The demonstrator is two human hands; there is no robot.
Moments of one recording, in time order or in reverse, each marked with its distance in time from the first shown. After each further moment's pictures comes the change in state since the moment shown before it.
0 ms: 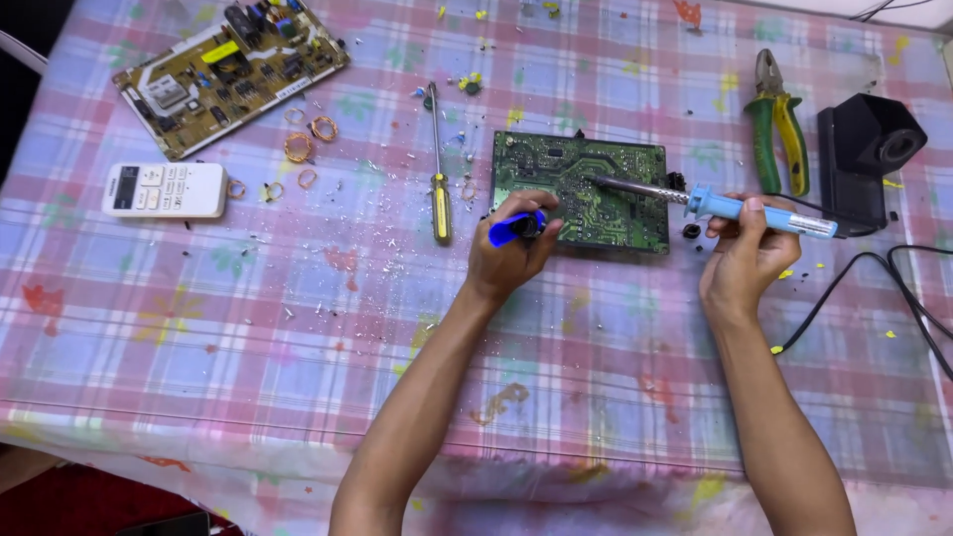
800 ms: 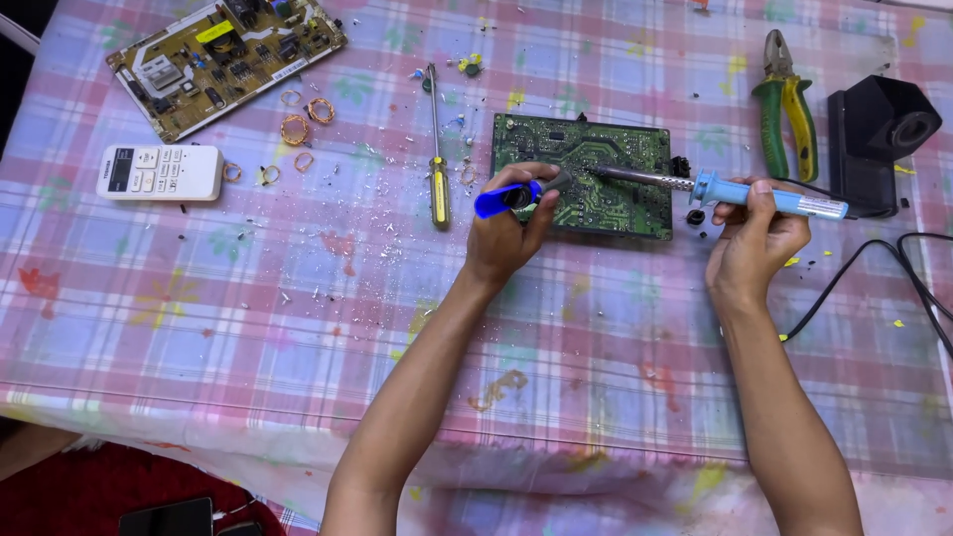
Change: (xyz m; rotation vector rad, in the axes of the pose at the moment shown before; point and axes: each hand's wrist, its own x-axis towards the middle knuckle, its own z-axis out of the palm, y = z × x) left_hand 0.008 0.009 0.001 -0.089 0.059 -0.082; right_hand 0.002 -0.003 -0.002 -0.005 -0.004 0.037
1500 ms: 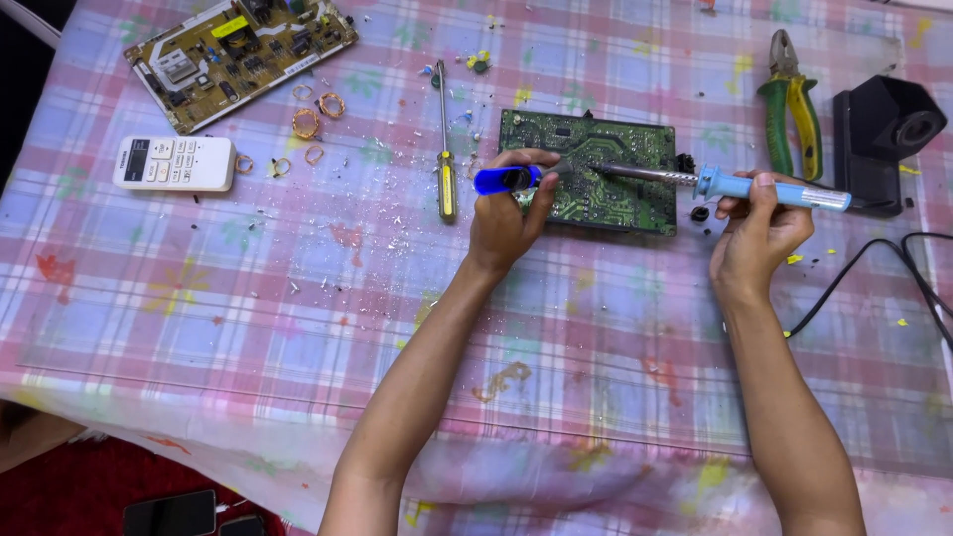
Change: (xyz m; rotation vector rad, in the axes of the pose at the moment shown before) left_hand 0.001 -0.001 -0.002 0.090 0.040 0.053; right_hand 0.001 0.001 0.001 0.027 -0.033 -0.041
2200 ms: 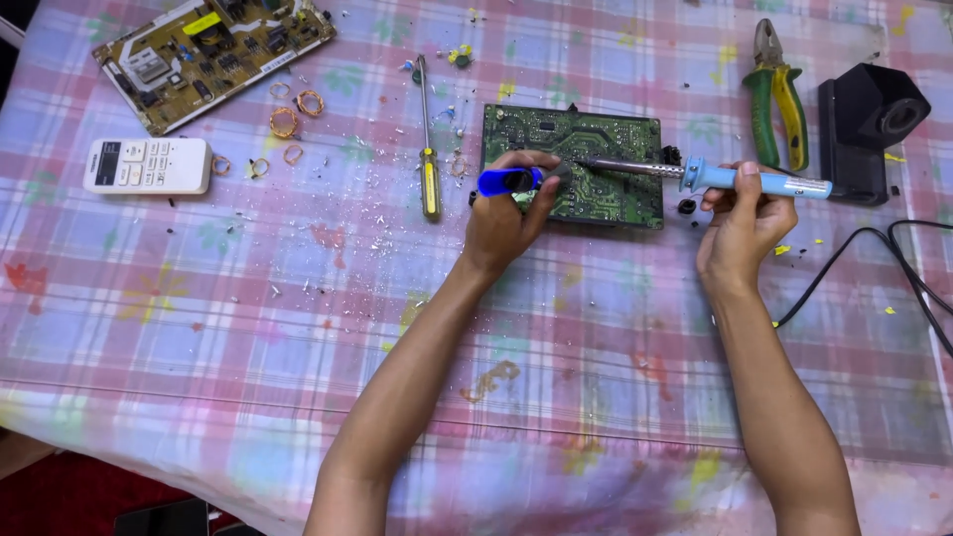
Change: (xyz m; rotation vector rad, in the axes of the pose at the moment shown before) left_hand -0.005 -0.008 0.012 0.036 -0.072 0.055; right_hand 0.001 0.000 0.002 0.011 0.070 0.080
